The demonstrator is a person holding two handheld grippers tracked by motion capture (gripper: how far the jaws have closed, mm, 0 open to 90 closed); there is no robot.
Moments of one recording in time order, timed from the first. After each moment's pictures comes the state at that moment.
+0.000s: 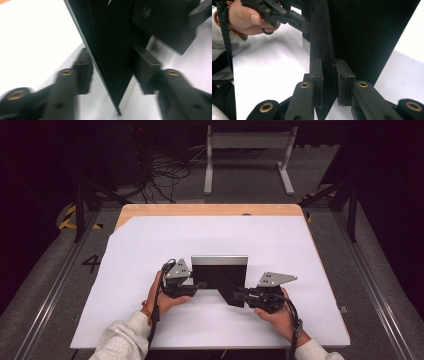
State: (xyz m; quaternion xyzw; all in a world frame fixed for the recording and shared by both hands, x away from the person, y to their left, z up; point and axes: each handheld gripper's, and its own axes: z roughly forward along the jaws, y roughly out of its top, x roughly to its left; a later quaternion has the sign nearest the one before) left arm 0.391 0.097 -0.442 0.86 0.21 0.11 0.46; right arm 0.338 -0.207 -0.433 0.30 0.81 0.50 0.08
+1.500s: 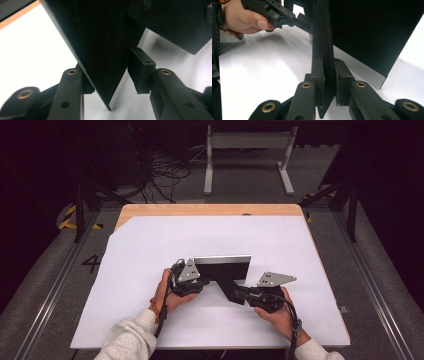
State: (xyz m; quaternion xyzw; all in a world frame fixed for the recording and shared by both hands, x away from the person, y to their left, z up) left arm 0.396 0.080 -0.446 0.86 0.19 0.17 0.45; right arm 0.339 -0.207 -0.434 0.31 0.81 0.48 0.11
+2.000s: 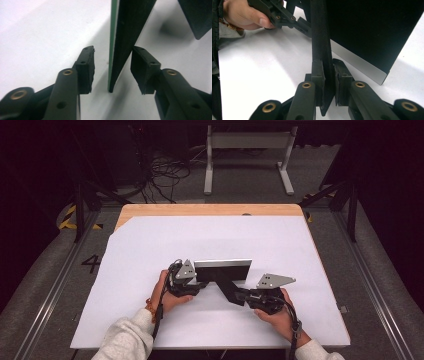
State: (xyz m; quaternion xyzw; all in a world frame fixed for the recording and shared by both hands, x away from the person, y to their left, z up) left arm 0.403 0.088 -0.460 0.87 0.20 0.13 0.43; right arm 0.336 -0.207 -0.437 0.30 0.82 0.48 0.11
